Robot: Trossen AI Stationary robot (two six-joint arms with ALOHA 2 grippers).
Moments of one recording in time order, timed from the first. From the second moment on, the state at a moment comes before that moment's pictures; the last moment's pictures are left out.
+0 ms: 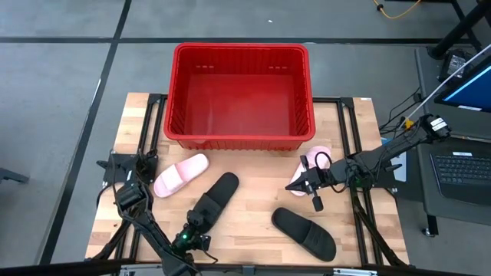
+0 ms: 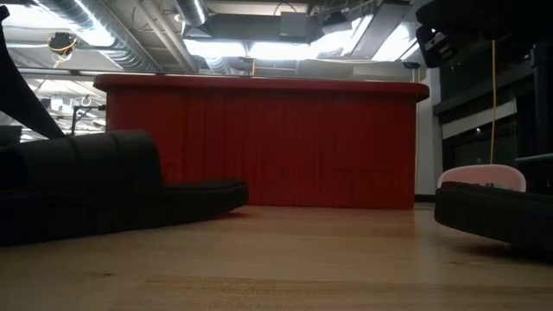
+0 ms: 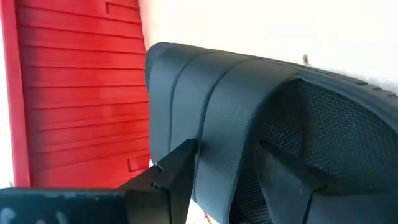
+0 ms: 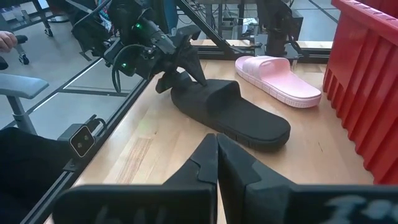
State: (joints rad) left arm -0.96 2.30 1.59 -1.48 -0.91 -0.89; right arm 0.43 1.00 0.46 0.28 0.19 0.12
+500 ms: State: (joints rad) left arm -0.94 2.30 1.59 -1.48 -0.93 -1.01; right arm 0.43 1.00 0.46 0.28 0.19 0.12
